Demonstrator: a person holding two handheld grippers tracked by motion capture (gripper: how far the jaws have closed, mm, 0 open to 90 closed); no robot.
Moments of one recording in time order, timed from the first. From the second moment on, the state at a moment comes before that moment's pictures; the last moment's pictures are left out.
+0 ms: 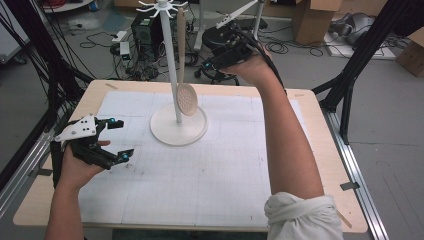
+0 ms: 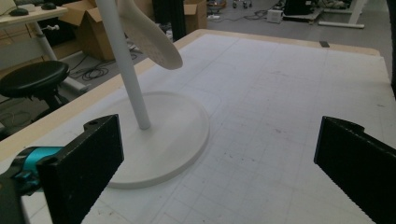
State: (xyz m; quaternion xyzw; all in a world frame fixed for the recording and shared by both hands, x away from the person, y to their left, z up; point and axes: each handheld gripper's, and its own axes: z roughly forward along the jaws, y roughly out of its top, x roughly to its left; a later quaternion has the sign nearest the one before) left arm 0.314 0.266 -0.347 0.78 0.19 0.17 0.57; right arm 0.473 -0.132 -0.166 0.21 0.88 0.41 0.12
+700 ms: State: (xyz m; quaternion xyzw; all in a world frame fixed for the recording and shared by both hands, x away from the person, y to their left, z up) left arm 0.315 0.260 -0.349 0.79 0.19 0.17 0.56; right arm 0.413 -0.190 -0.193 0.20 0.86 0.46 0.12
